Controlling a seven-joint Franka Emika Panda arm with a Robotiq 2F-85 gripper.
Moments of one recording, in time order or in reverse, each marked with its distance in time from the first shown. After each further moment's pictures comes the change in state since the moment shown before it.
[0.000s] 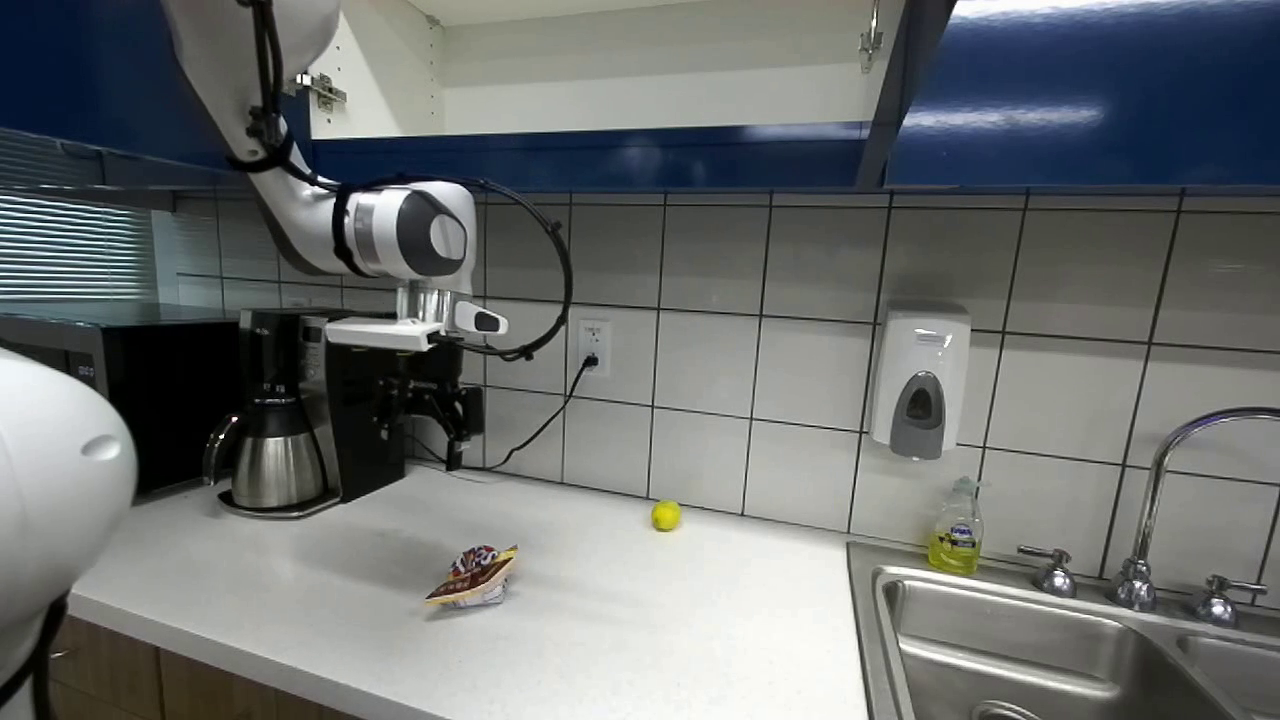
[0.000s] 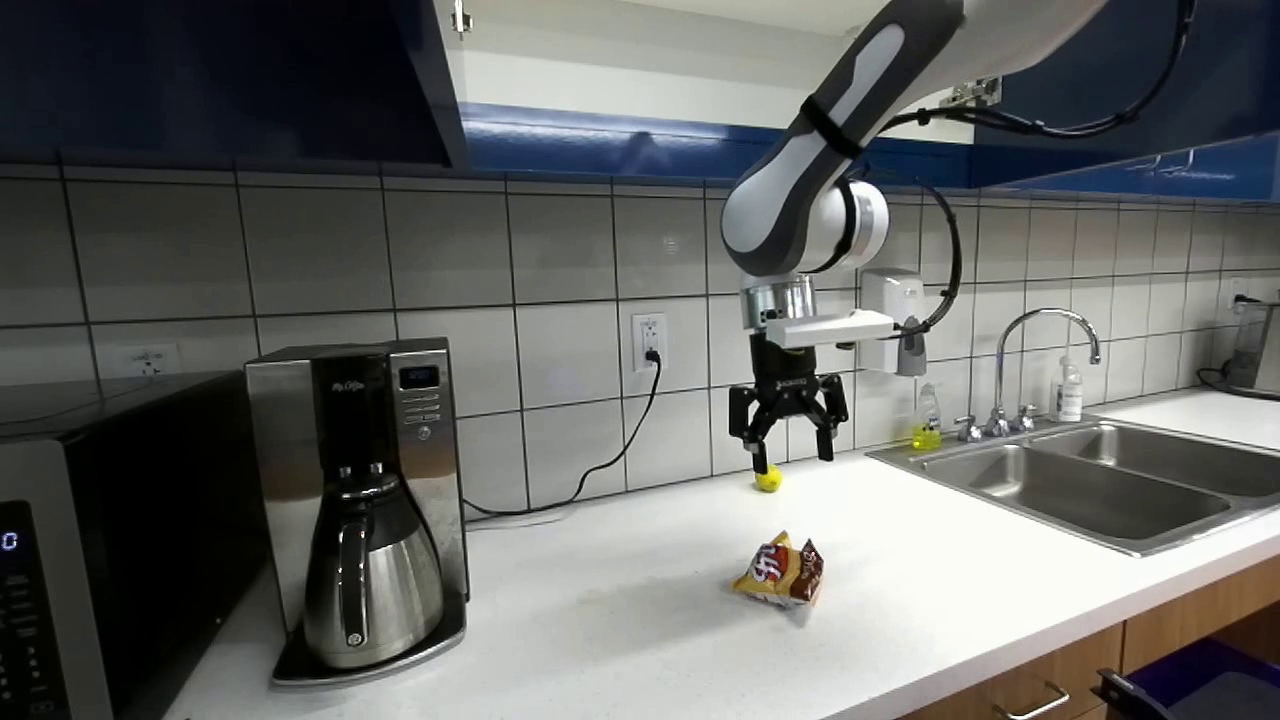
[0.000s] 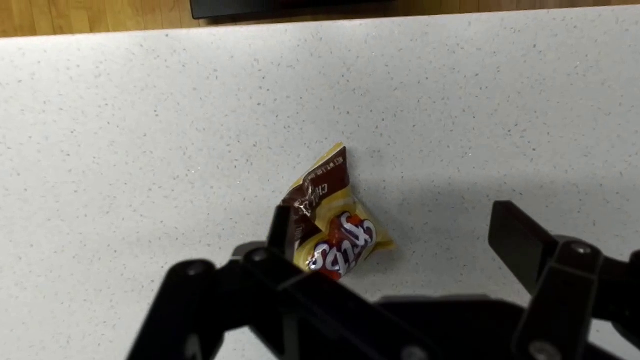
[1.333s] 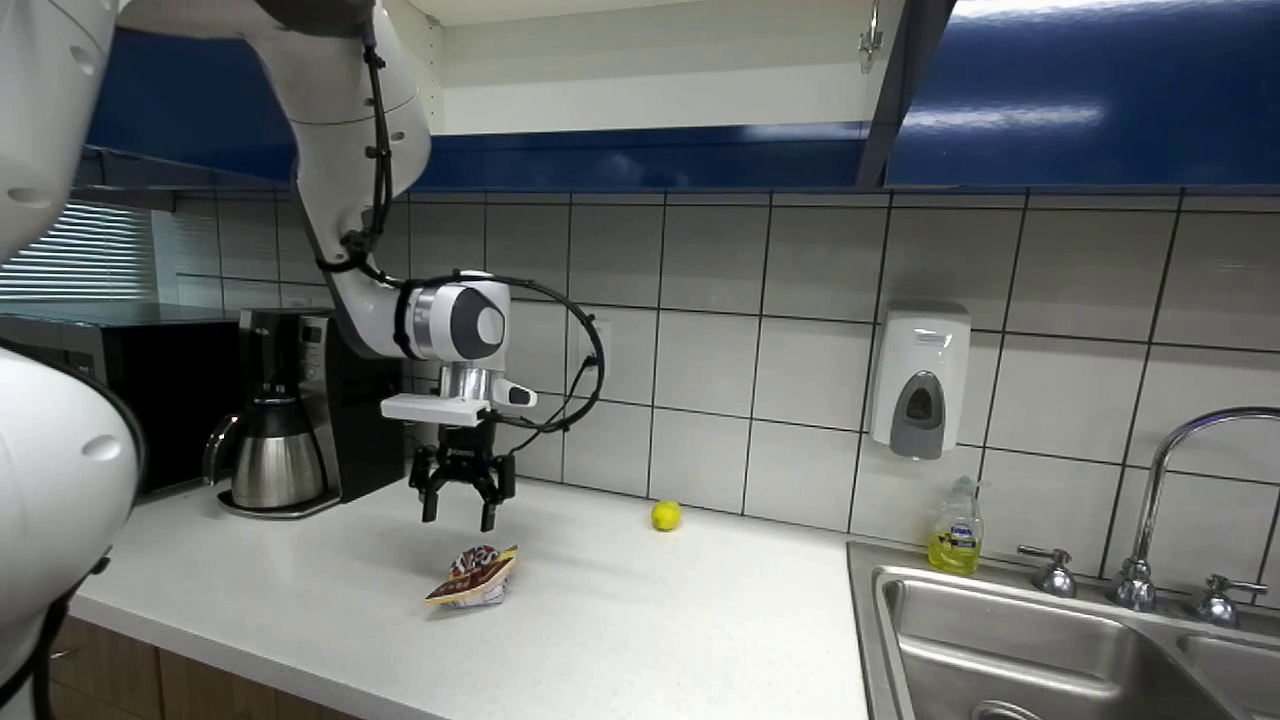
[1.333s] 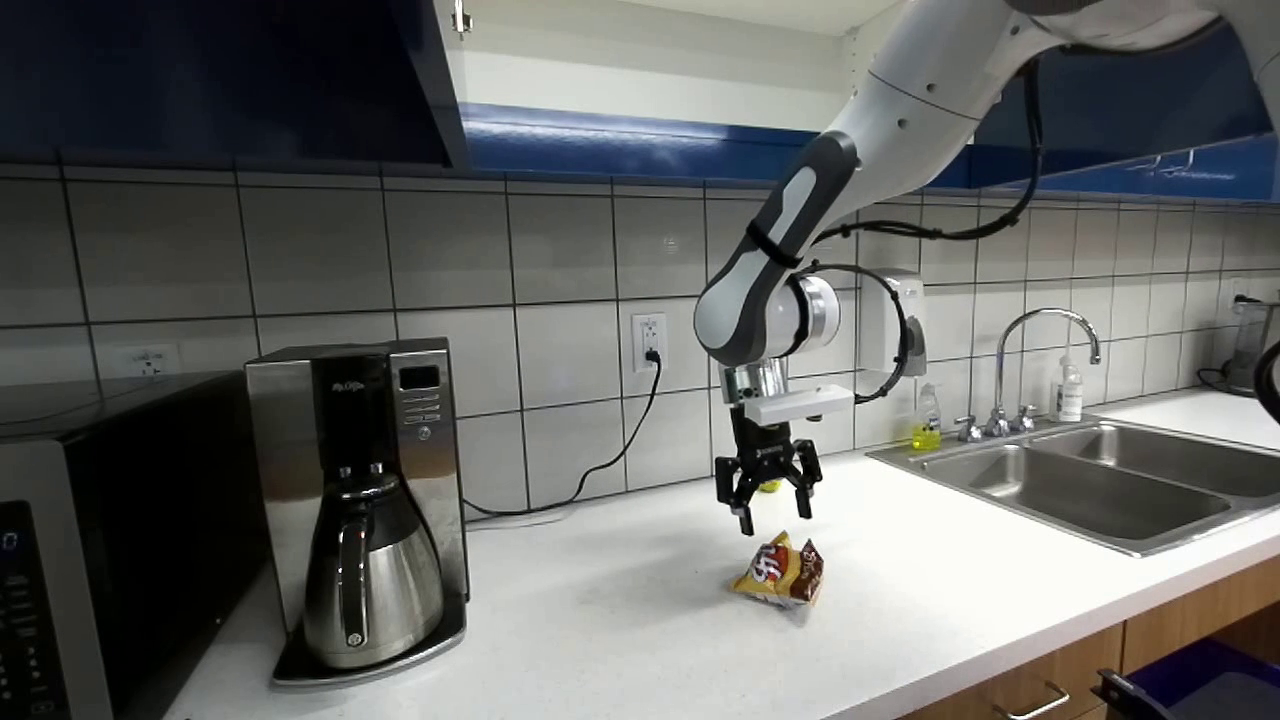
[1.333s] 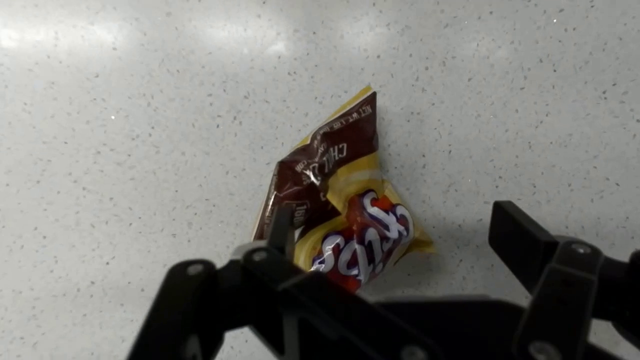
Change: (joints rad) arm 0.001 0.361 -0.035 0.199 -0.045 0.077 -0.051
